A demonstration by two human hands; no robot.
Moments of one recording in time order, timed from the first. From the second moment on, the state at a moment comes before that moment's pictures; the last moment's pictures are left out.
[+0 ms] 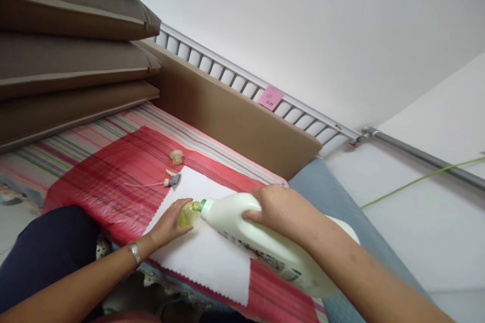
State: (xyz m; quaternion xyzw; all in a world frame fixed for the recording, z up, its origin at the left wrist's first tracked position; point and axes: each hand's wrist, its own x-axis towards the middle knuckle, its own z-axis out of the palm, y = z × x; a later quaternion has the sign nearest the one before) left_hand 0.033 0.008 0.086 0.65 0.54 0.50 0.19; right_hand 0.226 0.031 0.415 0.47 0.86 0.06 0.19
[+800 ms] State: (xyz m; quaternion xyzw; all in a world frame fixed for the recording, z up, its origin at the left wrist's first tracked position) left_hand 0.032 0.007 0.089 0.65 0.54 0.50 0.20; right_hand 0.218 0.030 0.419 0.47 0.86 0.06 0.20
